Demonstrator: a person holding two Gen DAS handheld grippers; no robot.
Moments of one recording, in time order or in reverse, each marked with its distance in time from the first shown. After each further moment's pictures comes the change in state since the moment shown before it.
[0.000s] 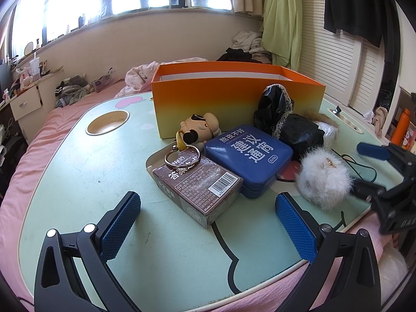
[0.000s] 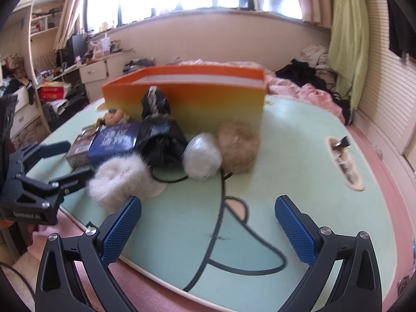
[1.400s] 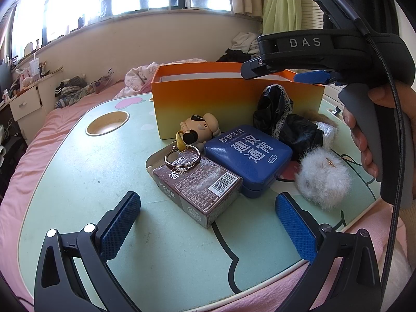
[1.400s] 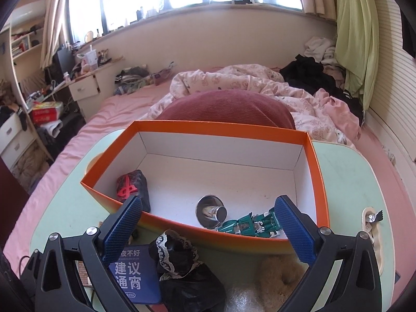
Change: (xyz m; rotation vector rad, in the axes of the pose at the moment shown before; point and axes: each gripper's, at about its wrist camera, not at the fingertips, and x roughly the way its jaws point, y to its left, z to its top) left arm -0.002 0.000 0.000 0.000 -0.006 -0.002; right arm 0.074 0.012 0.124 0.090 0.059 0.035
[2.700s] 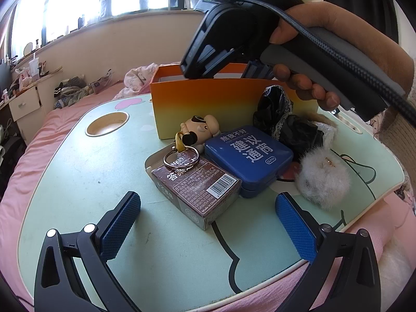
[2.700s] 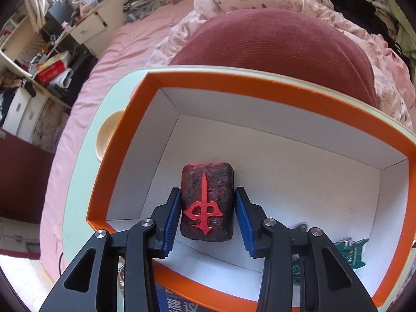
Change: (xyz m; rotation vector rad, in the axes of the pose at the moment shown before) left arm 0.004 -0.003 0.005 -0.002 -0.006 -0.001; right arm 0.093 0.027 0.053 0.020 0.530 0.171
